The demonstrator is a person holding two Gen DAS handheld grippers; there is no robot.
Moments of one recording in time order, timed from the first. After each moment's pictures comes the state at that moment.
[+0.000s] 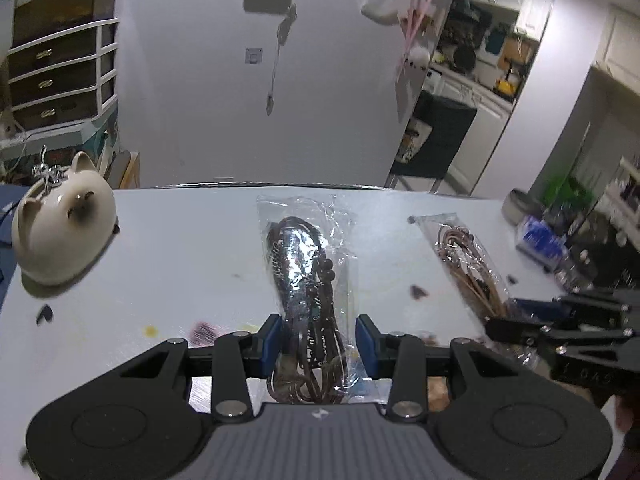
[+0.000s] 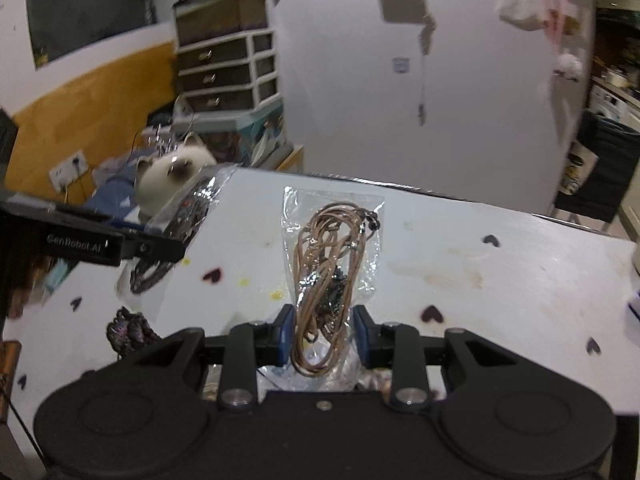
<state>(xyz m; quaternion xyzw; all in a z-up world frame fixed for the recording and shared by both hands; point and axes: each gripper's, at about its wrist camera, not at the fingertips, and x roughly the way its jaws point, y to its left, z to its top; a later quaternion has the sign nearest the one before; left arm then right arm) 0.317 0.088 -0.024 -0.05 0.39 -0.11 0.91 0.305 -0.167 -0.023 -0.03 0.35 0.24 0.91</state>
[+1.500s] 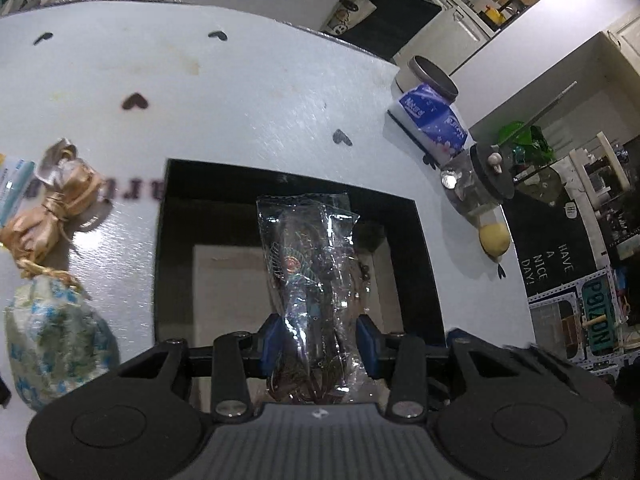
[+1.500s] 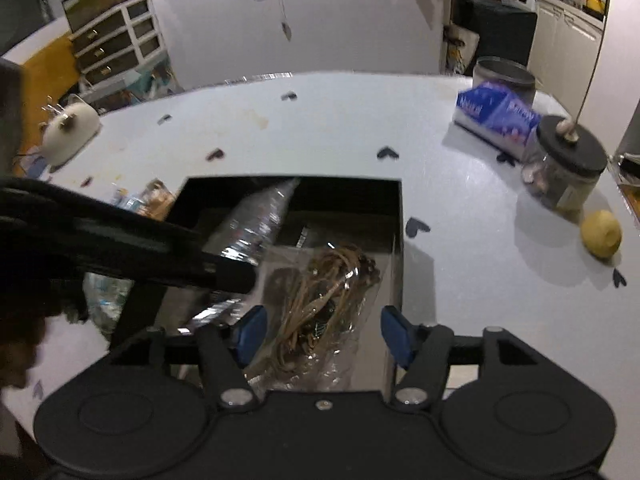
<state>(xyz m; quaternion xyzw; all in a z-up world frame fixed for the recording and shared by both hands) 0.302 -0.227 -0.111 -0.17 0.55 -0.16 0.80 0.238 -0.413 -0.084 0.00 0.46 0.13 0.88</state>
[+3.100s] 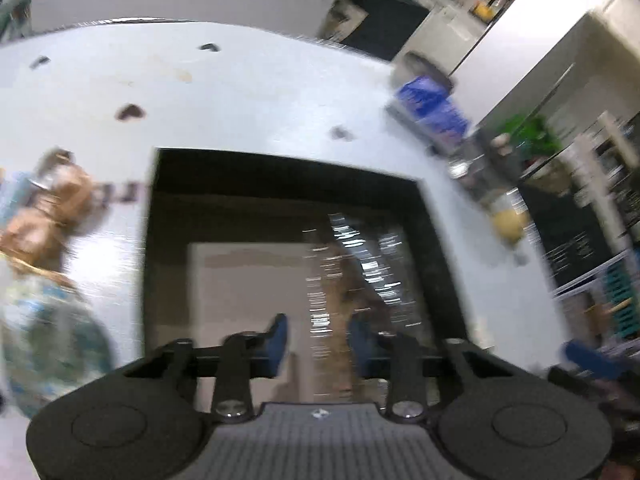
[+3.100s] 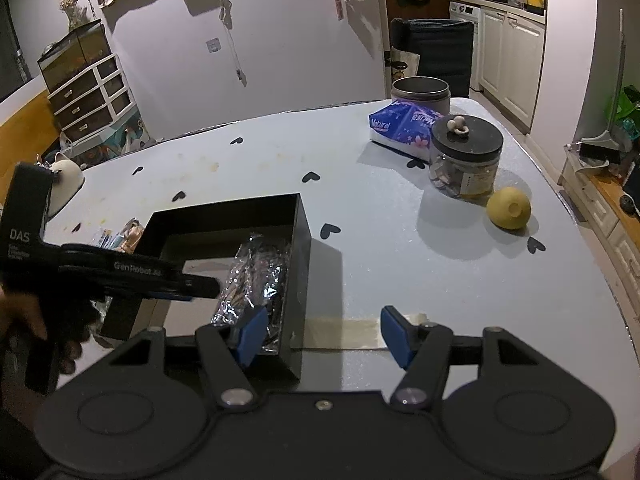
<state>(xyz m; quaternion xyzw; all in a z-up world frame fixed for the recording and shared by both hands) 0.287 -0.247 -0.126 -0.15 0.52 -0.16 0.83 0.184 -0.494 -0.058 0.05 0.42 0.08 0.90</state>
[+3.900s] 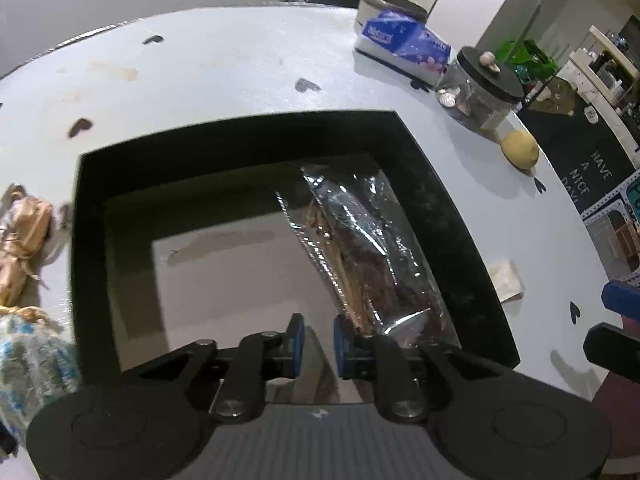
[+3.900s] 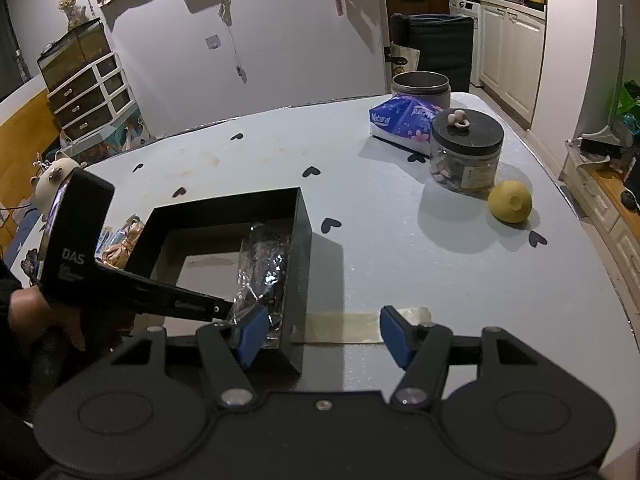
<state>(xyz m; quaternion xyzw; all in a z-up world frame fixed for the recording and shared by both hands) 0.294 -0.289 -0.144 -0.01 0.55 -0.18 0.81 0.182 -0.493 -0.059 0.06 0.42 0.08 0.90</state>
